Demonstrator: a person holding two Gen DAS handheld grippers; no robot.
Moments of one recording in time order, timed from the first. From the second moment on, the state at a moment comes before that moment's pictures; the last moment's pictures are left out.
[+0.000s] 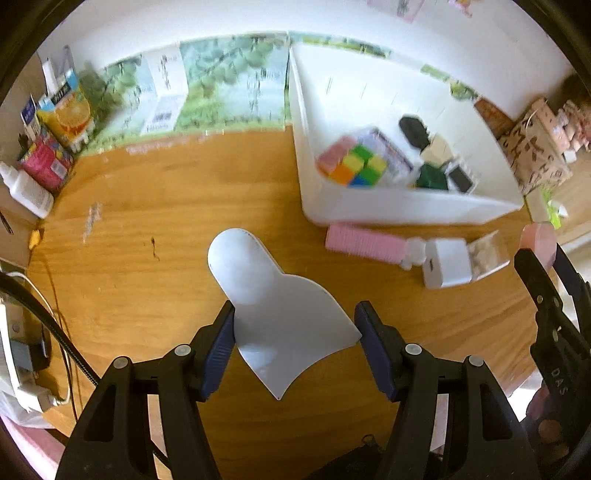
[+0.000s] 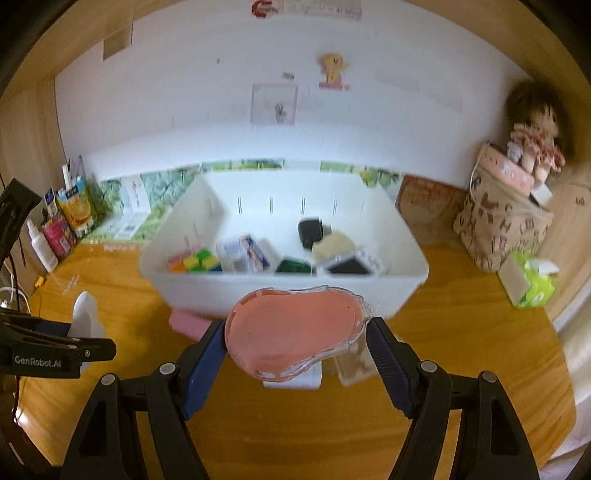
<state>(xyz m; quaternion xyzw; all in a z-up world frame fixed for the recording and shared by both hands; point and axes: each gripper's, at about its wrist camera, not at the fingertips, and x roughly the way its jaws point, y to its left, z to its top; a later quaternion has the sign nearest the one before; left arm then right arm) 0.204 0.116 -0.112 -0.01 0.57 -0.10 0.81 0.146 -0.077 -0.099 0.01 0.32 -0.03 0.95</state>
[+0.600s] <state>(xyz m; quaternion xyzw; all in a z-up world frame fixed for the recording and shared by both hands) 0.265 0.081 -0.039 -0.02 0.47 -0.15 0.87 0.203 -0.106 -0.031 0.00 0.23 -0.06 0.97</state>
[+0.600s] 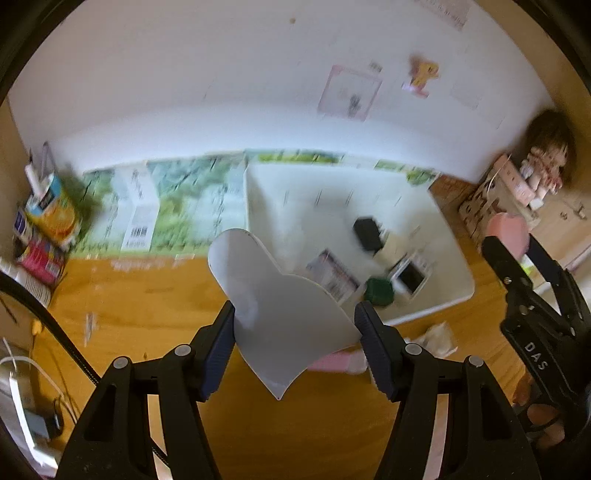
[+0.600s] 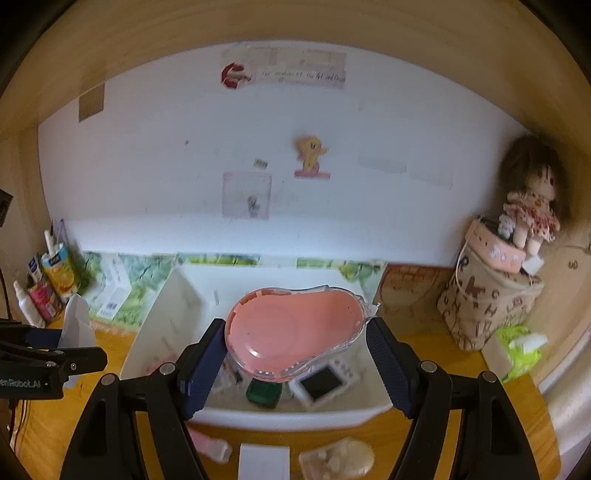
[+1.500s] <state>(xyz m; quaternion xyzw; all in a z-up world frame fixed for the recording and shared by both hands) 0.311 0.044 -0.075 -0.06 0.35 -0.24 0.90 0.313 -0.142 -0.100 0.08 0.31 0.02 0.95</state>
